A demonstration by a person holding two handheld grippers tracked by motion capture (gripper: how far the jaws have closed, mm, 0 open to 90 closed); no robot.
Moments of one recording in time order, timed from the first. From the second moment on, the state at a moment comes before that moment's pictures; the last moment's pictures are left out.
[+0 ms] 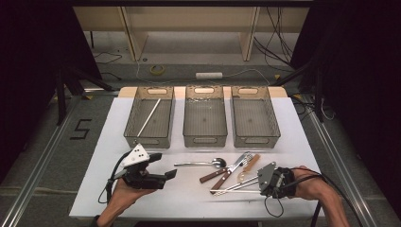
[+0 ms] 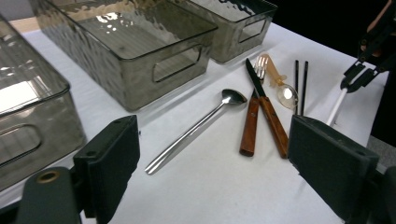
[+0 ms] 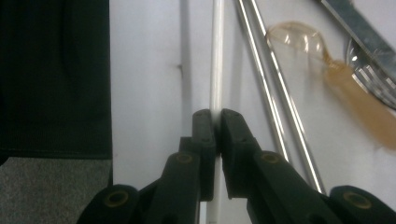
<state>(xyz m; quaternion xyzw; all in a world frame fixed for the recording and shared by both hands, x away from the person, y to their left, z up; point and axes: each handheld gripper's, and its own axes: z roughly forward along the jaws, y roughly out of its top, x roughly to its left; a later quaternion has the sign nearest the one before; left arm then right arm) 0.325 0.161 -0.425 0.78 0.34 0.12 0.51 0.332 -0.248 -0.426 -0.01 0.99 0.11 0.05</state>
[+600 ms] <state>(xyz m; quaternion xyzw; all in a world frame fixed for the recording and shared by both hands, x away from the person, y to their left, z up) 0.322 0.124 -0.424 0.83 0.29 0.09 0.48 0.336 -0.206 -0.408 -0.04 0.99 0.12 0.07</state>
